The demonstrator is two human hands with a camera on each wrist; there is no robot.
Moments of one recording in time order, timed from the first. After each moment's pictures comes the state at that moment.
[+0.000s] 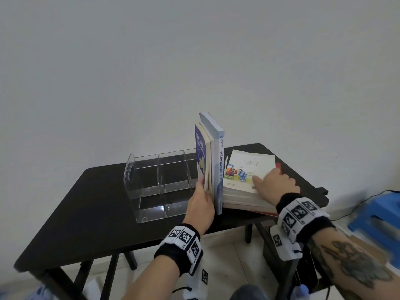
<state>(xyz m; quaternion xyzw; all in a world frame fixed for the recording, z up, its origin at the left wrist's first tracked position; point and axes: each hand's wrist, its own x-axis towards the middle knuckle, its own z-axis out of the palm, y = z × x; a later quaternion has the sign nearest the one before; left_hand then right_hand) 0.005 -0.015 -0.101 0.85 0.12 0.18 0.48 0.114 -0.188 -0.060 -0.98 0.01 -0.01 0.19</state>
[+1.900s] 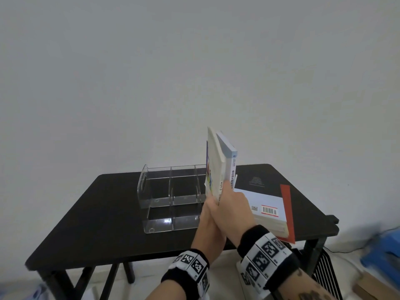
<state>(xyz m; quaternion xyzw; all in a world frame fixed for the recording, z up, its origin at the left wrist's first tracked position) 0.001 -0.022 -0.119 0.83 0.05 0.24 0.50 0.010 -0.102 -0.017 -0.89 -0.26 -0.07 0.37</state>
